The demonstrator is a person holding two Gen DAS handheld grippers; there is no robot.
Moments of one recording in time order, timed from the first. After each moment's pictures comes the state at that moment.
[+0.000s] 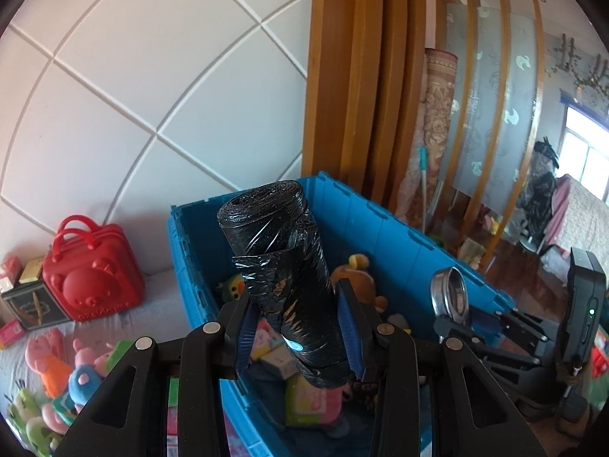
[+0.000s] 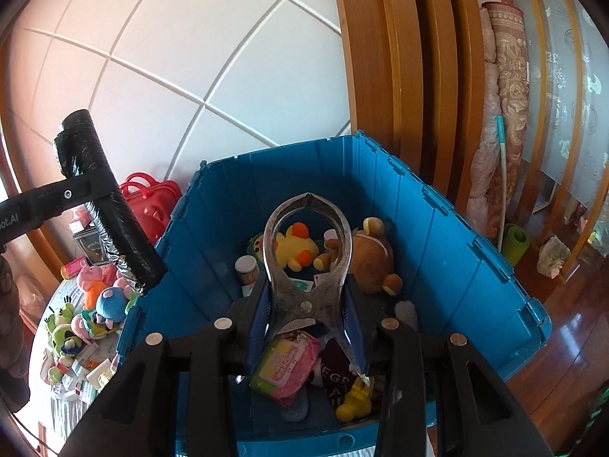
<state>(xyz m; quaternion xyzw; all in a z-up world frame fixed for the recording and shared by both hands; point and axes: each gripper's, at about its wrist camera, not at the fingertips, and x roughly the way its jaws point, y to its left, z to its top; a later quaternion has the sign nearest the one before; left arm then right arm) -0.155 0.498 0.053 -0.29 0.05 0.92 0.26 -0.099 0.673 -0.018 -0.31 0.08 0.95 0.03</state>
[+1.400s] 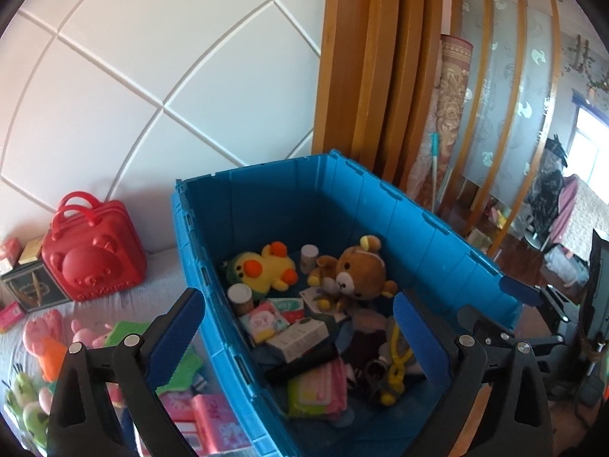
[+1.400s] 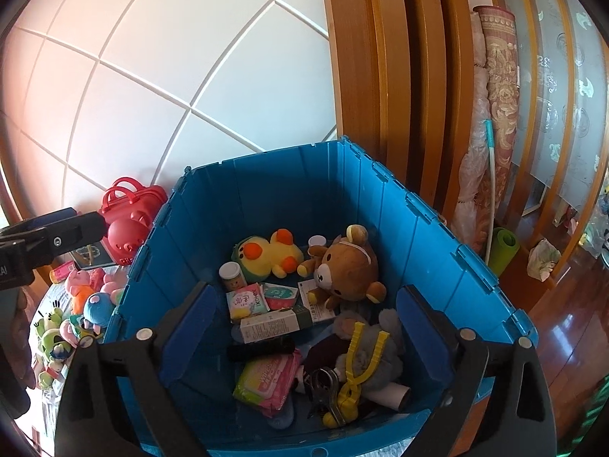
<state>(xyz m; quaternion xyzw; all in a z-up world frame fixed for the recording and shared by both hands) -0.170 0.484 0.031 -0.32 0.04 0.92 0.23 -0.104 0.681 -0.014 -0.30 0.07 0.95 0.04</state>
